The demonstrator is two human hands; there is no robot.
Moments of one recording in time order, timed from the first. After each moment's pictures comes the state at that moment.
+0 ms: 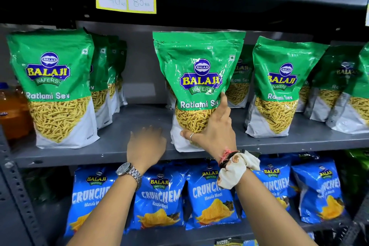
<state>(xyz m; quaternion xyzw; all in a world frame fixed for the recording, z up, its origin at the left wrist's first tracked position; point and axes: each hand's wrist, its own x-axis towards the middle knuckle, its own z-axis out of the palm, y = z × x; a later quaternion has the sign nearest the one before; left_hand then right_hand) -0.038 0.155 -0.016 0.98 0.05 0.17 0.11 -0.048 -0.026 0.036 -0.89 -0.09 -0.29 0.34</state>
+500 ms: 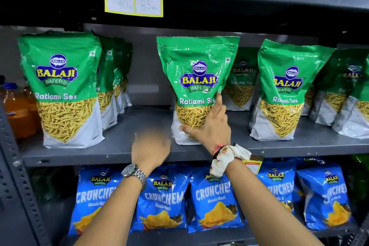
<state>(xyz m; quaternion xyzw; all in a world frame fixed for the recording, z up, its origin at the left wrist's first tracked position) -0.037 0.154 -0.018 0.97 0.06 0.19 0.12 -0.017 -0.008 0.033 -0.89 -0.07 -0.32 0.30</state>
